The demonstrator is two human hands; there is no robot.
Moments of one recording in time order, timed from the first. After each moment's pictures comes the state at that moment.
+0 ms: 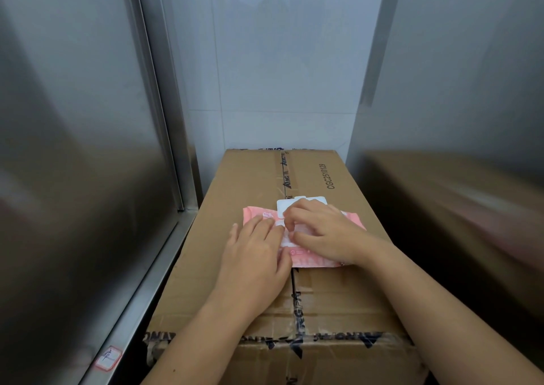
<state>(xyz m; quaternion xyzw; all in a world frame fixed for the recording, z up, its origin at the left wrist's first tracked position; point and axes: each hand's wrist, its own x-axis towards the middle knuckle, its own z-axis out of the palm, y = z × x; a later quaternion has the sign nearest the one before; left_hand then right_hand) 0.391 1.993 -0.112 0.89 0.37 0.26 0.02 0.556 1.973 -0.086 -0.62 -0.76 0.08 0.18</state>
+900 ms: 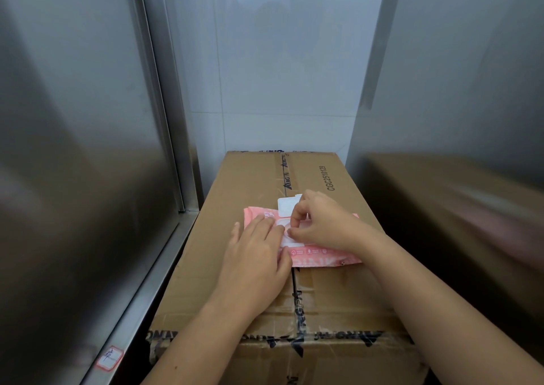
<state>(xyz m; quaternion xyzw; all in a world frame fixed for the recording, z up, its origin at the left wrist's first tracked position) 0.390 1.992 -0.111 0.89 0.38 0.25 0.02 0.547 1.982 -0.073 -0.69 -0.68 0.11 0.20</state>
